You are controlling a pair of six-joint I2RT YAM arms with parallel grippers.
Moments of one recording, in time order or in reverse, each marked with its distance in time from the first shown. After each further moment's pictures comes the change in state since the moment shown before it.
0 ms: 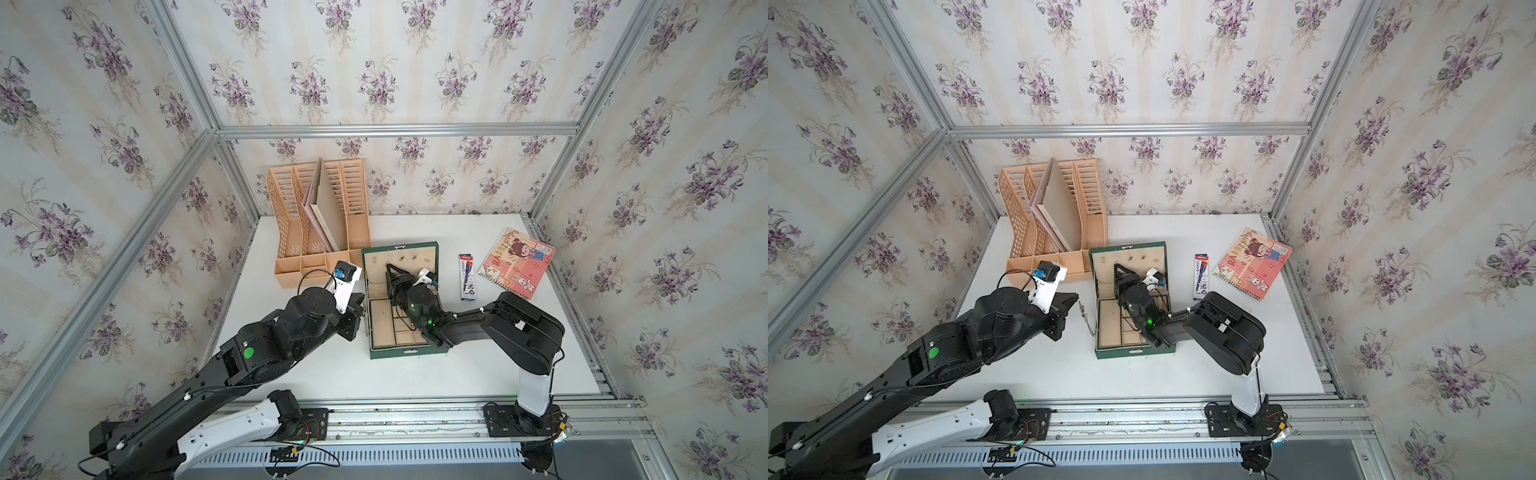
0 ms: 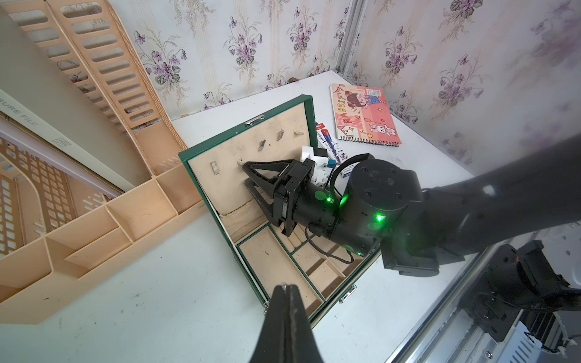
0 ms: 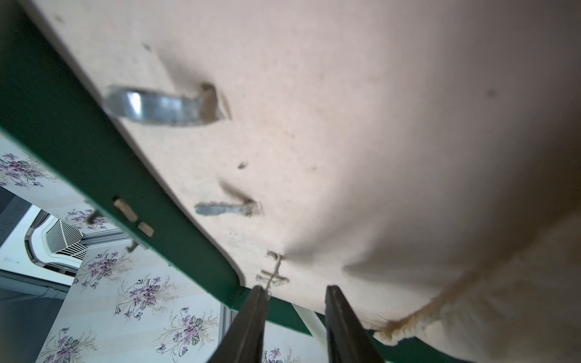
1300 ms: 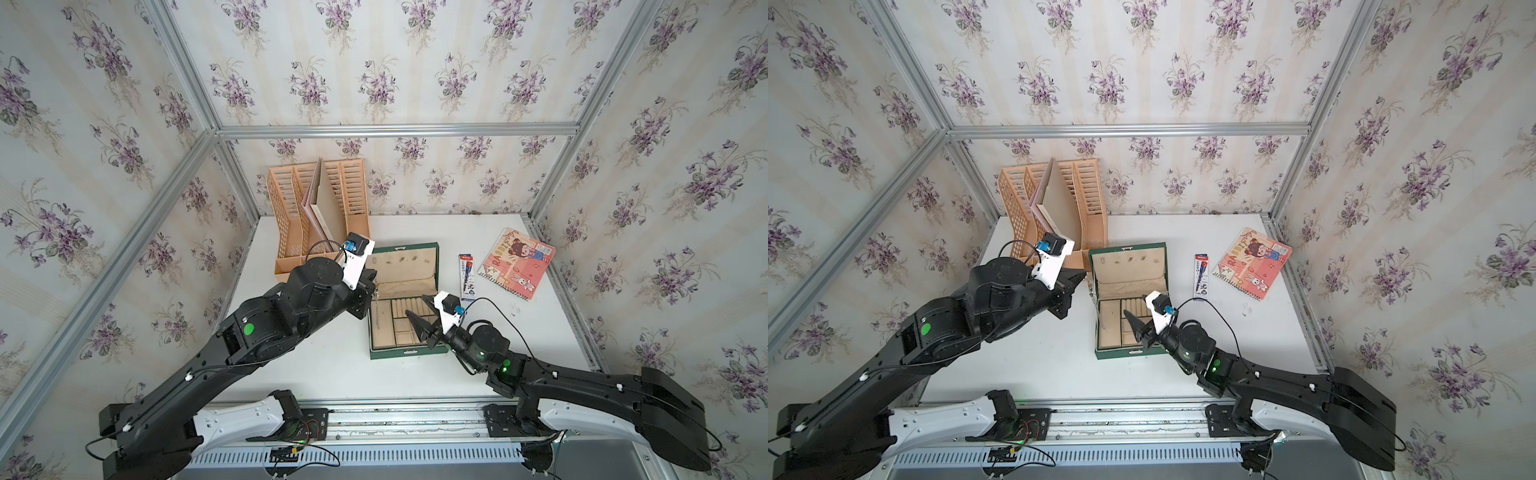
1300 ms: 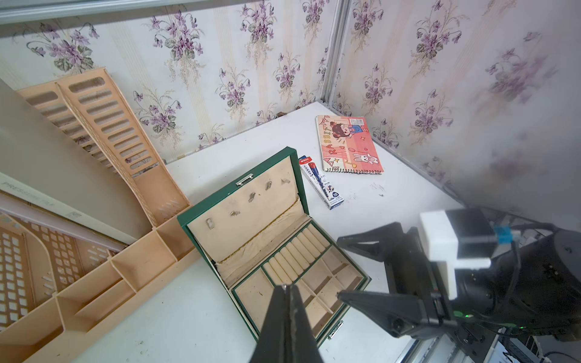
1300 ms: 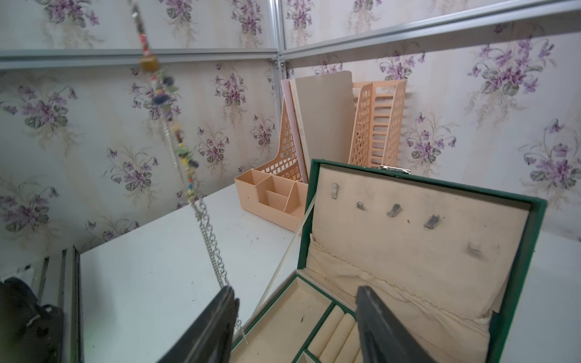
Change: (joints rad) left arm 0.000 0.200 0.333 -0.064 0.024 0.079; right arm 0.192 -0.878 -0.509 -0.246 -0.146 -1.723
